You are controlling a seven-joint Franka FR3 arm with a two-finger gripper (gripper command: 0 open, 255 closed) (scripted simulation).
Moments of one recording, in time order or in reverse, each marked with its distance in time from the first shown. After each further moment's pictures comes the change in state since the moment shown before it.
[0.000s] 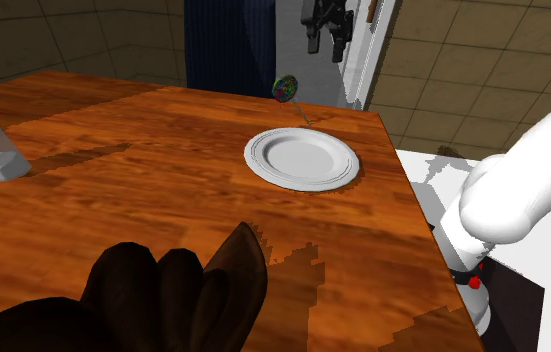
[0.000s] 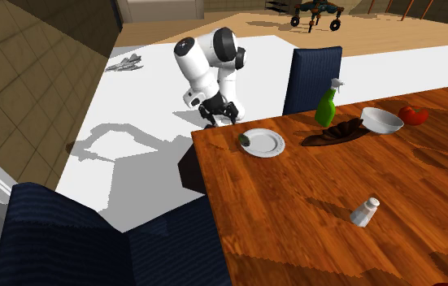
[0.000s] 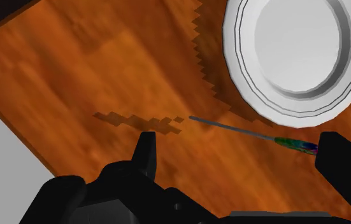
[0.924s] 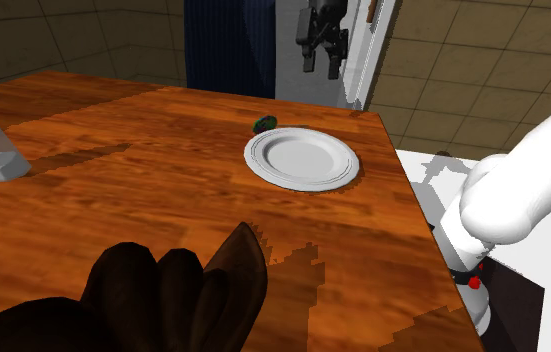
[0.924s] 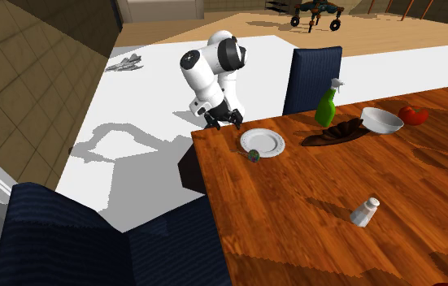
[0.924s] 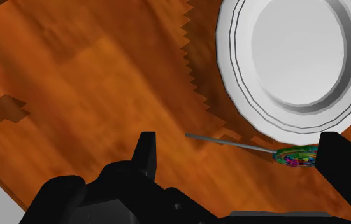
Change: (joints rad) arm 0.012 -0.030 0.019 -0.115 0.026 0.062 0.008
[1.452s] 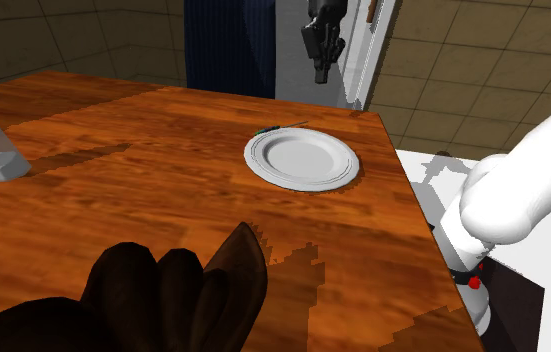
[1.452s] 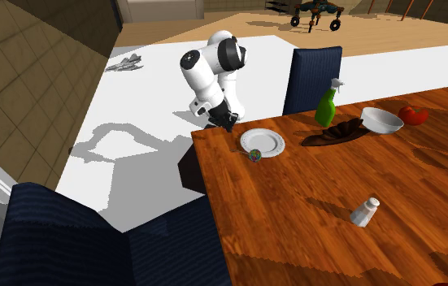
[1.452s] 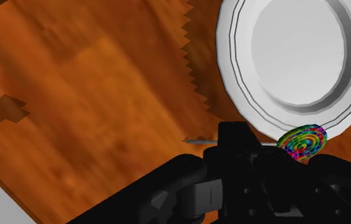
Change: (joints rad) arm 0.000 0.000 0.000 0.000 0.000 0.000 0.000
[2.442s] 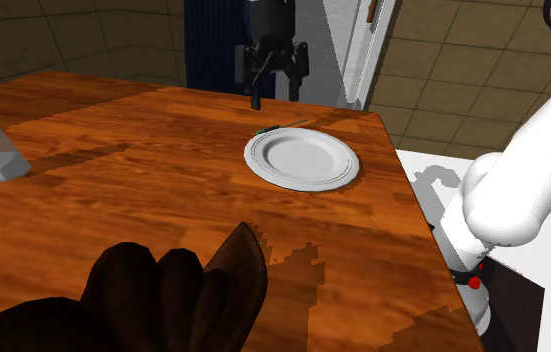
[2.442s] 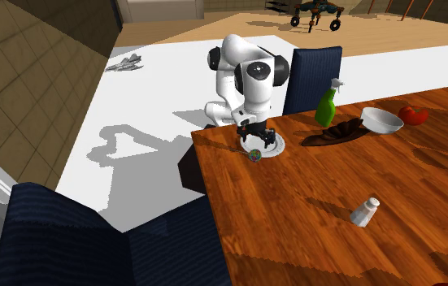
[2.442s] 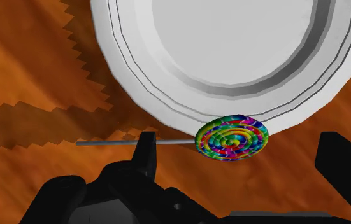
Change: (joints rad) arm 0.100 0.118 0.270 0.057 -0.186 0.174 0.431
